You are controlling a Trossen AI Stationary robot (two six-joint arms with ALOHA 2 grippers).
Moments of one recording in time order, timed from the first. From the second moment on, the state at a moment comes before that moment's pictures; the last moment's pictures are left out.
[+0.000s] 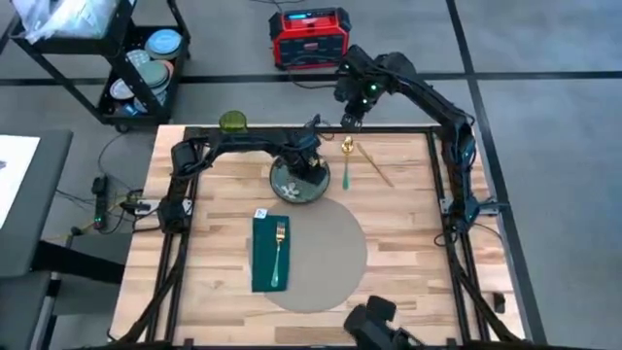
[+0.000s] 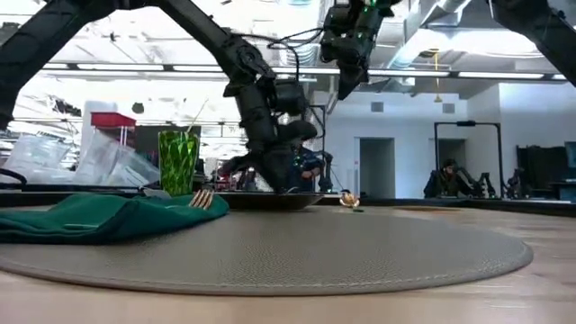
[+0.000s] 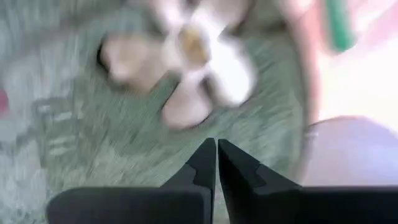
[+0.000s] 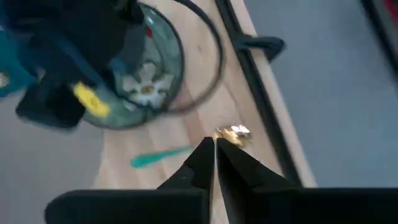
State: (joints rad) left arm 0.44 2.06 1.59 -0.76 0.23 -0.57; right arm -0.72 2.05 2.26 -1.39 -0.18 -0.30
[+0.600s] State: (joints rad) left arm 0.57 1.66 1.39 -0.96 0.09 -0.54; right arm -0.84 2.05 1.69 -0.95 -0.54 -0.08
